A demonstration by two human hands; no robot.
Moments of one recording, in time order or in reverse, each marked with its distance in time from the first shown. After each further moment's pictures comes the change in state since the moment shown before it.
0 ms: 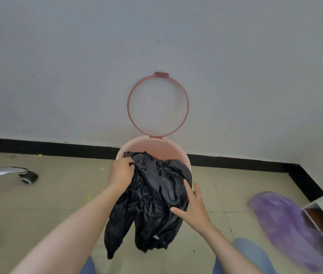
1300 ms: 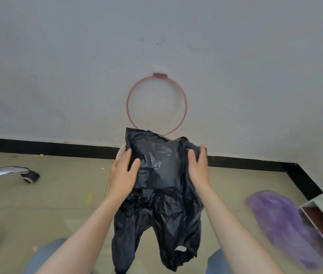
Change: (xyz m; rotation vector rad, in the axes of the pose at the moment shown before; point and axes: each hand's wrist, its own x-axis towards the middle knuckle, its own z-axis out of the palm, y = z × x) left_hand -0.032 0.008 -0.005 -0.361 0.019 0.026; right_hand 0.041 -0.078 -0.061 0.456 0.412 0.030
